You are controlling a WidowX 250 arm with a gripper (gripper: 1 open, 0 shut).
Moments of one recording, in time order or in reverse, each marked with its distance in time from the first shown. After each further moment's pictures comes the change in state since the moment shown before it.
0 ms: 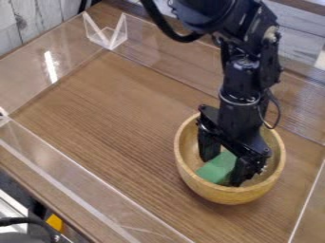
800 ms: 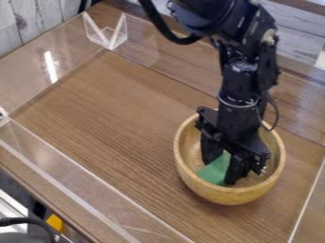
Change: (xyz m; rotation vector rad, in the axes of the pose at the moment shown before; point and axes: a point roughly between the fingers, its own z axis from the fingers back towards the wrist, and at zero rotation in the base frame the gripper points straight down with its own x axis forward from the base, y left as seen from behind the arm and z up) arm -0.002 0.001 -0.003 0.000 0.007 0.035
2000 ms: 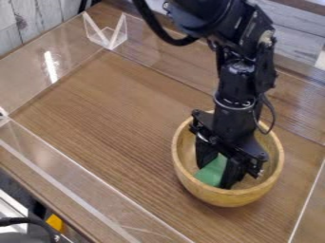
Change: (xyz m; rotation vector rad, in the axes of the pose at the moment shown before) arm -0.009 -0.001 0.001 -0.004 0.027 0.033
